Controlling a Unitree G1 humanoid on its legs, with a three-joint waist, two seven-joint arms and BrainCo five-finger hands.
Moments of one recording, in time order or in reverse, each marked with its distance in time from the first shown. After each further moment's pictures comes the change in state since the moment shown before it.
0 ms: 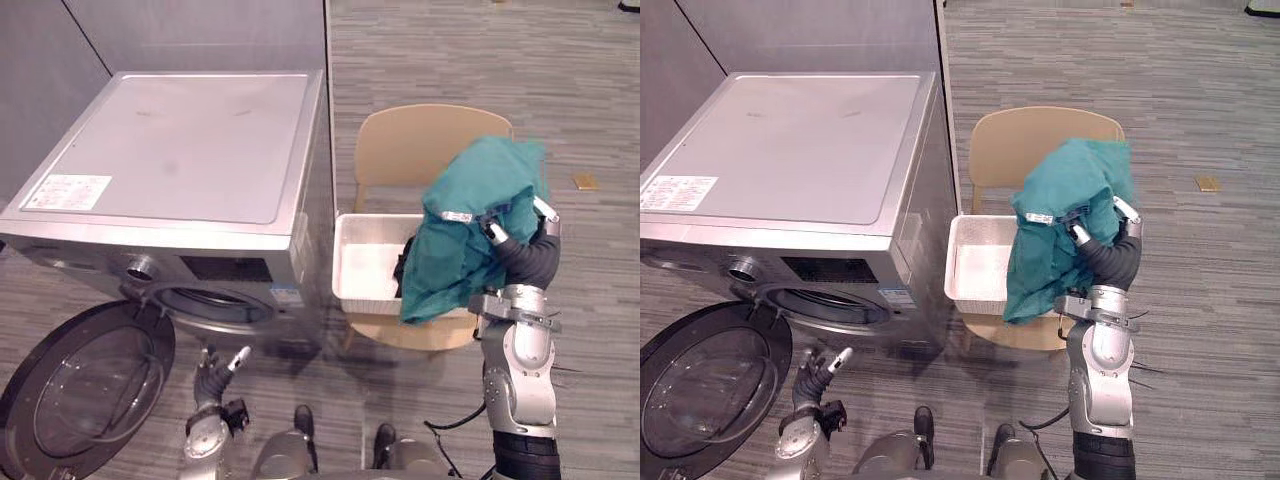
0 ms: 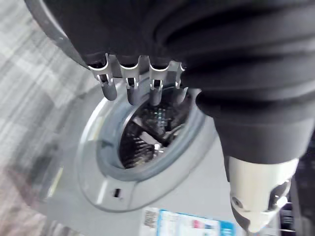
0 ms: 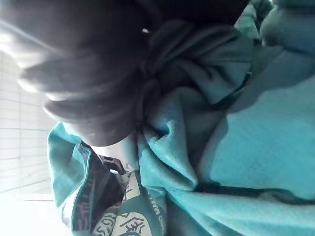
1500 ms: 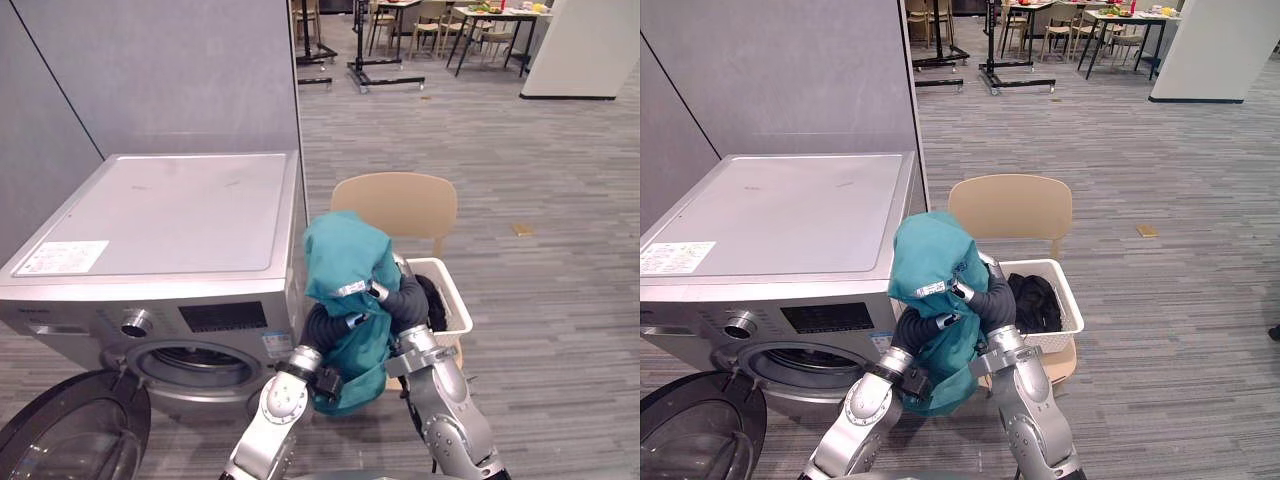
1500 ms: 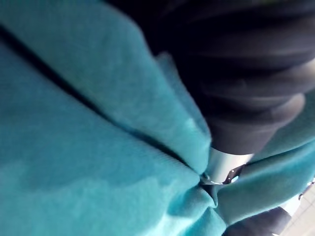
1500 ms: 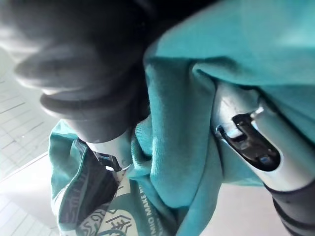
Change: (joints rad) left arm -0.121 0.064 -0.617 -0.332 -0.037 -0.083 -0.166; right arm 0.155 0.030 0.481 0.053 0.290 0.074 0.224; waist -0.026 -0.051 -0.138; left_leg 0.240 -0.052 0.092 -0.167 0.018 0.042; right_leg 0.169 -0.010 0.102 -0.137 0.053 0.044
